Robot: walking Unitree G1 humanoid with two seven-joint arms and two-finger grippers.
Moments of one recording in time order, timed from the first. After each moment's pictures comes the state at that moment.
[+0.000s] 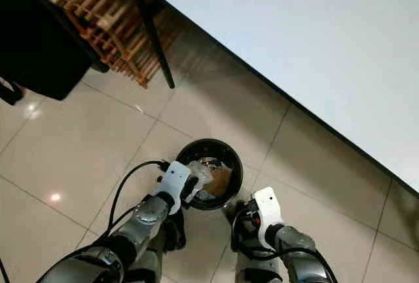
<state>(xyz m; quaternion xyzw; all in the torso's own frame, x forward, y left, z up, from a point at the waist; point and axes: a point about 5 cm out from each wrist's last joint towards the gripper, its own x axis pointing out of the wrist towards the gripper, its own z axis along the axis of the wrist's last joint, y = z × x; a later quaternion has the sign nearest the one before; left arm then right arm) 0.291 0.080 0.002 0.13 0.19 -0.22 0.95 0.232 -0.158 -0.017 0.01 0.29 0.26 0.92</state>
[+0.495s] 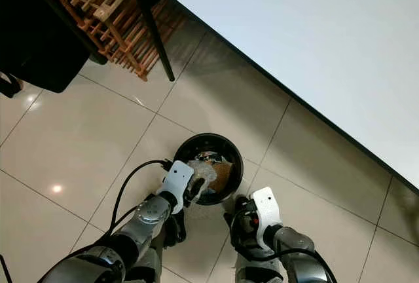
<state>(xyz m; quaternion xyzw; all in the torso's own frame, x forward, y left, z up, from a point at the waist) 0.293 0.075 0.005 0.13 0.18 -0.23 0.95 0.229 -0.153 -0.010 0.02 0.29 0.26 0.92</state>
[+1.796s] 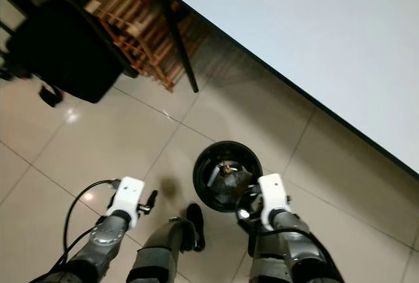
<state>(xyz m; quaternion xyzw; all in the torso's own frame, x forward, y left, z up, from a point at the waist) 0.261 0.178 -0.023 0.14 0.23 -0.06 0.96 0.265 -0.174 -0.019 -0.05 0.28 0.11 0.95</state>
